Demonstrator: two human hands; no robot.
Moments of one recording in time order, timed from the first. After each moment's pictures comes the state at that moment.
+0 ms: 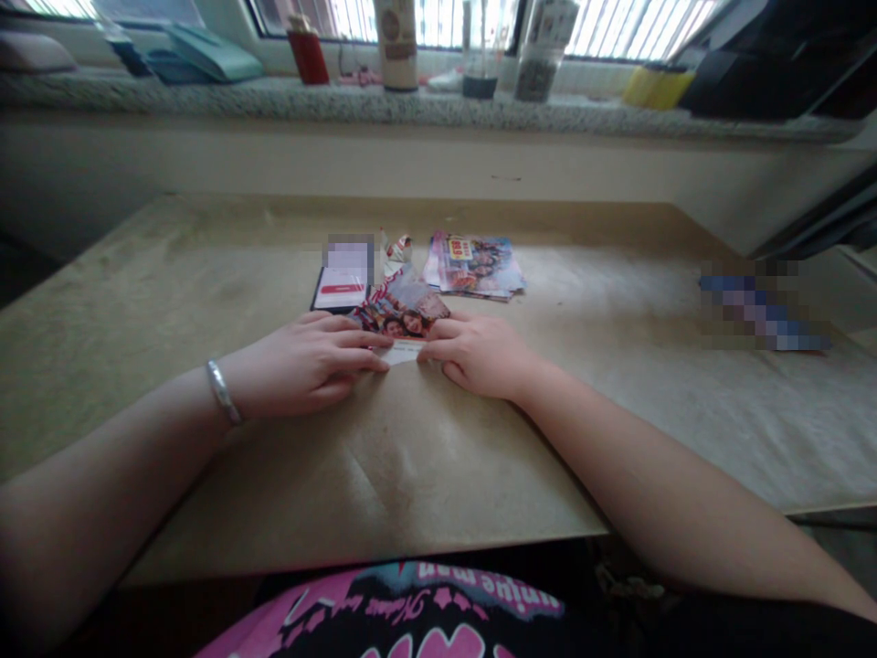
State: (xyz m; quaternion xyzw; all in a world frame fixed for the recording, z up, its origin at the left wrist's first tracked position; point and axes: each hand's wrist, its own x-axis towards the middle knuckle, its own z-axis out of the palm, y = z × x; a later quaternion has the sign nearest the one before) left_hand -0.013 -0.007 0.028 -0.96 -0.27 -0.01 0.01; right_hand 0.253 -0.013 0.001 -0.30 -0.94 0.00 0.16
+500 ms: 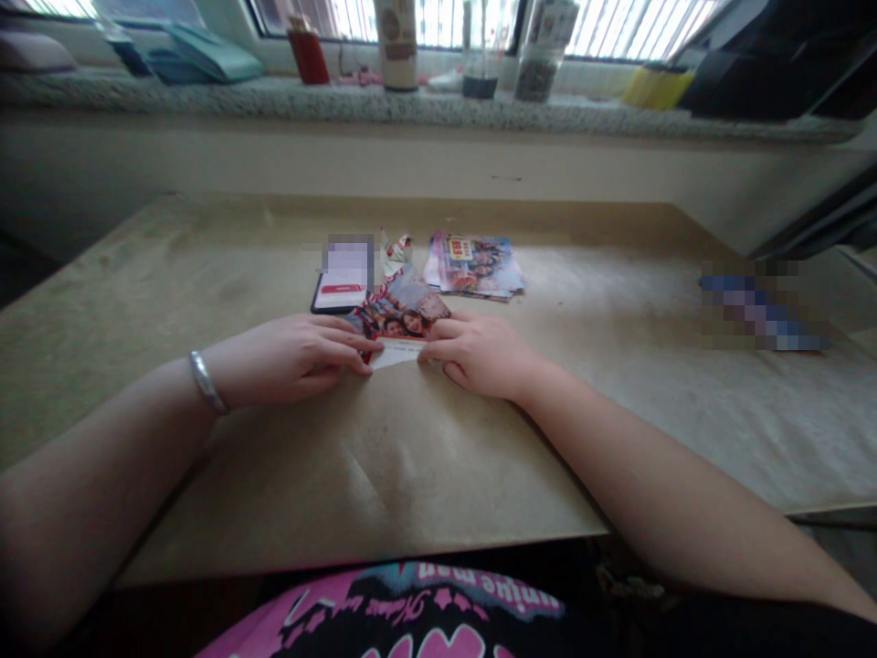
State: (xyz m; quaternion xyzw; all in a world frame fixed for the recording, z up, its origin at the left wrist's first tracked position) left_hand -0.026 0.007 0.032 -0.97 -0.23 0.00 -0.06; right_hand 0.255 -0.013 0.001 -0.30 -0.94 0.00 0.15
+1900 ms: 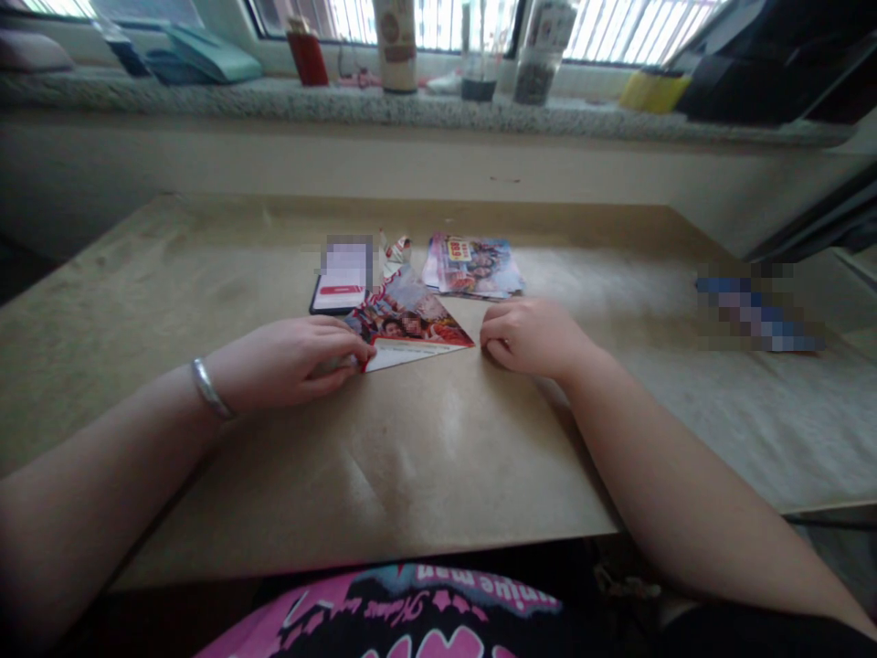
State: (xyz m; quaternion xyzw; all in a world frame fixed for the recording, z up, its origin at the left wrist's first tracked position) left_hand -0.026 0.002 0.027 -0.96 -0.28 -0.03 -0.05; right_hand 0.302 -0.005 0.016 -0.39 -0.92 -0.04 0.07
